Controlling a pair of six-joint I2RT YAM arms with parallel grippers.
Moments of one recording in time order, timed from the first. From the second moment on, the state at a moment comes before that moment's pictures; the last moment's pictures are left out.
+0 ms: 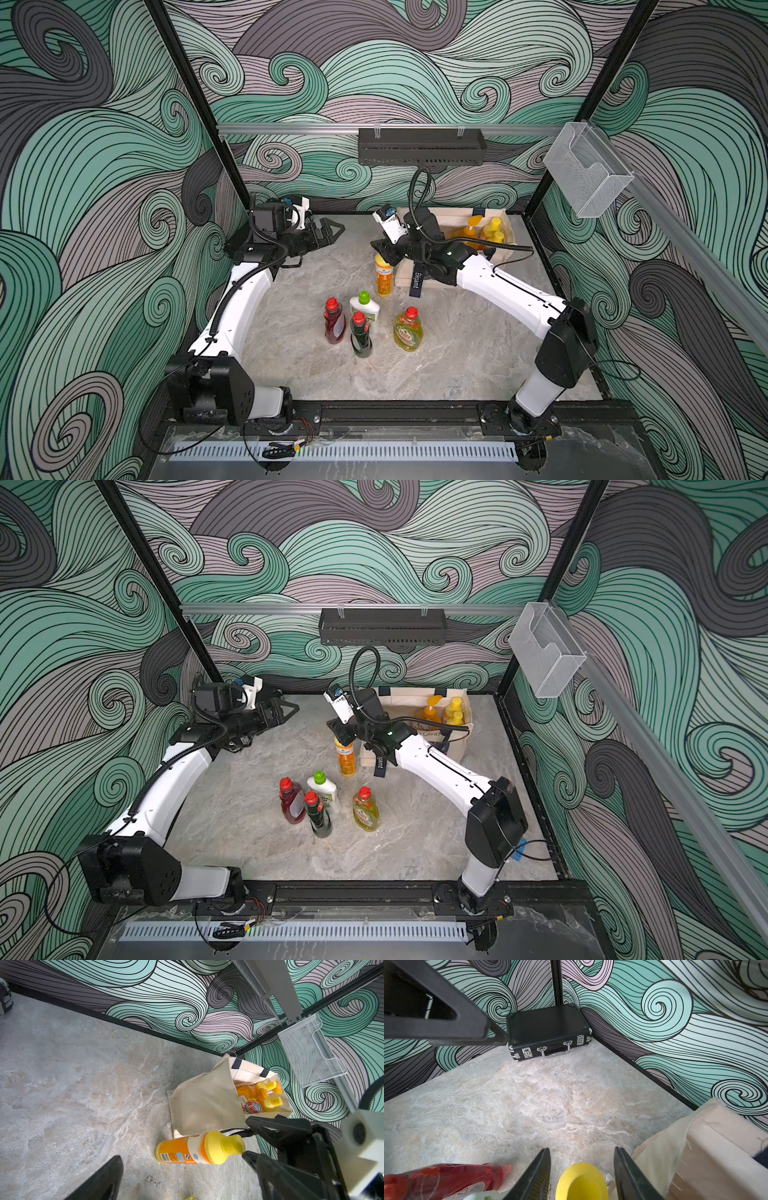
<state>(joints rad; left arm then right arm) -0.04 1.37 1.27 -0.47 0.61 -0.43 0.74 1.70 1.52 -0.27 -0.06 -0.10</state>
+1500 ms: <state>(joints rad) -0.06 1.38 1.27 -0.47 0.61 -0.43 0.68 1.64 1.29 -0.11 -0.25 -0.12</state>
